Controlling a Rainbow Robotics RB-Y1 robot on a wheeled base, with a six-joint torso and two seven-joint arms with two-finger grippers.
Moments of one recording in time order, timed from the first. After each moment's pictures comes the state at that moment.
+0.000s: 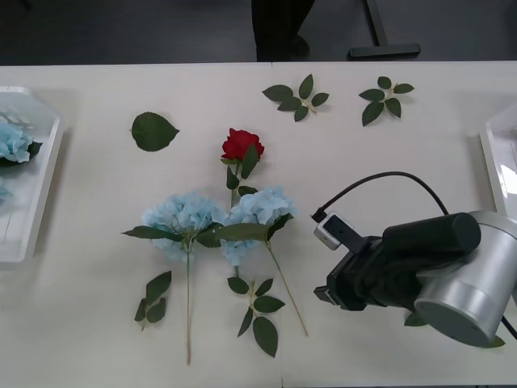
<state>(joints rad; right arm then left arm) -0.16 -0.75 0.59 -2.24 -0.58 1.29 1.46 0.36 1.12 0.48 -1.86 1.50 1.00 -1.80</state>
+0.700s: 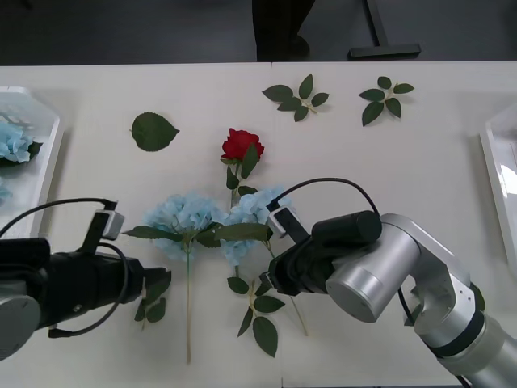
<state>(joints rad) -0.24 -0.43 0.65 -1.92 -0.42 1.21 1.38 0.22 0.65 -0.16 -2.17 0.72 1.07 -1.40</state>
